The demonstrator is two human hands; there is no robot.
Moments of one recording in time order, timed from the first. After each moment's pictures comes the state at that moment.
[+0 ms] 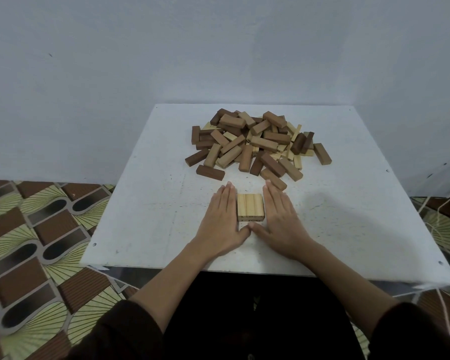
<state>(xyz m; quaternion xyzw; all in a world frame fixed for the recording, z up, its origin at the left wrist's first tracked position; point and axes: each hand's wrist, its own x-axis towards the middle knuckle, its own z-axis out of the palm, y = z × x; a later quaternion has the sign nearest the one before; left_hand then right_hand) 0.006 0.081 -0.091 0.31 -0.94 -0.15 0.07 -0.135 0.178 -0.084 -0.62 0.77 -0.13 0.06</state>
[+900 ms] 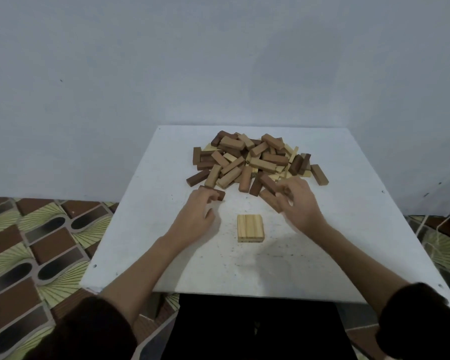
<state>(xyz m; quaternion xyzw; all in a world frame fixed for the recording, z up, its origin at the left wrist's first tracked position) 0.028 0.021 -0.053 0.32 -0.87 -0.30 0.21 -0.190 0.146 -0.041 -0.52 0.76 -0.37 0.06</state>
